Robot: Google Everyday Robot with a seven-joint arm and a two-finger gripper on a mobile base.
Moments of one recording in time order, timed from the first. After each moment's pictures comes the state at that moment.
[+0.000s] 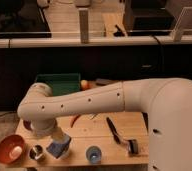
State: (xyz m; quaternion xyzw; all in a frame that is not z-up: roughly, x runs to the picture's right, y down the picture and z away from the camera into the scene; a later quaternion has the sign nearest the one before) arm -0.210 0.214 0.638 -0.25 -0.27 -0.60 0.71
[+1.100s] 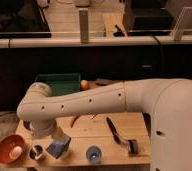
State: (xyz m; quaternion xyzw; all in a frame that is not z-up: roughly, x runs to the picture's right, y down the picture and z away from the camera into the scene) arm -0.212 0.211 0.632 -0.23 -0.28 -0.61 0.70
